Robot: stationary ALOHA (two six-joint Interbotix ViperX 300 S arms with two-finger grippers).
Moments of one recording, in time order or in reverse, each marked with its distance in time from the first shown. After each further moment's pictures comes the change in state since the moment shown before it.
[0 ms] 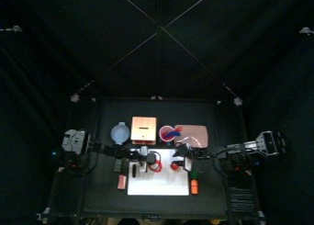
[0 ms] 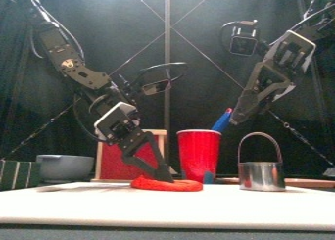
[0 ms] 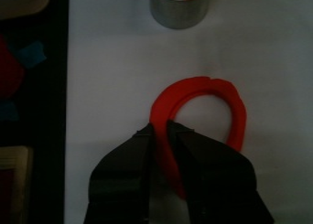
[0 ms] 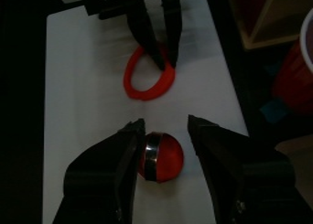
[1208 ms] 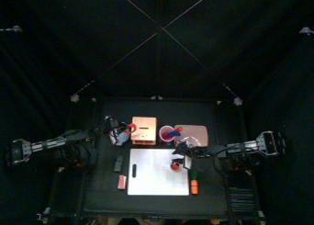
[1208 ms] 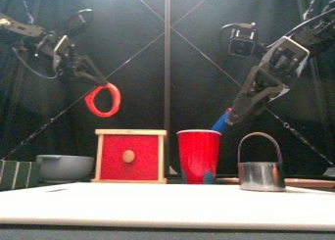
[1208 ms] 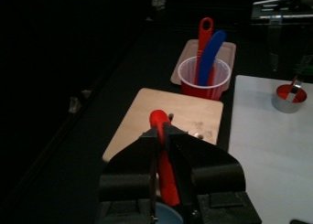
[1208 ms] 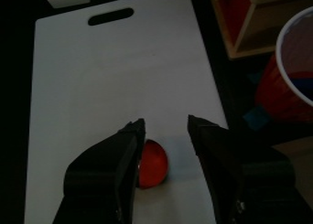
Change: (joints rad) left arm 0.514 -1.045 0.462 0.026 0.120 -0.008; right arm -0.051 -0.002 0.000 -0.058 -0.023 0.000
